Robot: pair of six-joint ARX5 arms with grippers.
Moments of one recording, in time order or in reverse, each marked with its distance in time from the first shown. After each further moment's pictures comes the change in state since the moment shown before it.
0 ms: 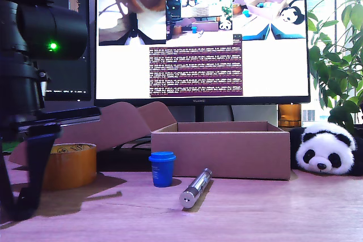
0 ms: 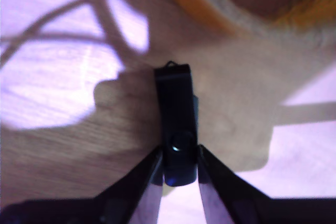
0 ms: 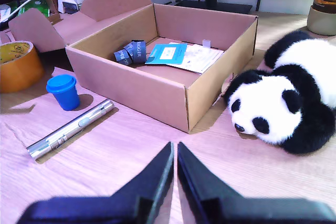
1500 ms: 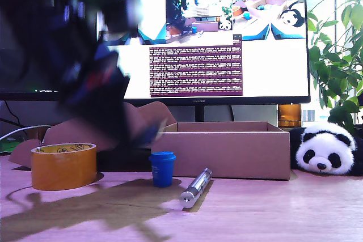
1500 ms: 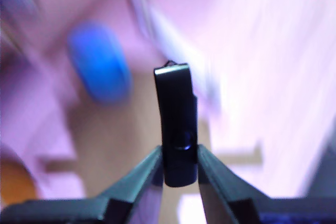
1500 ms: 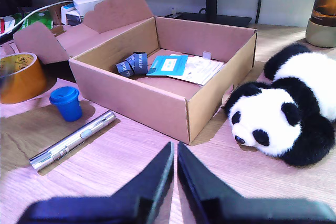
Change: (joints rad) left arm -0.203 -0.201 0.000 0.424 0.109 1.081; right arm 0.000 0.000 0.000 0.029 -0.001 0.002
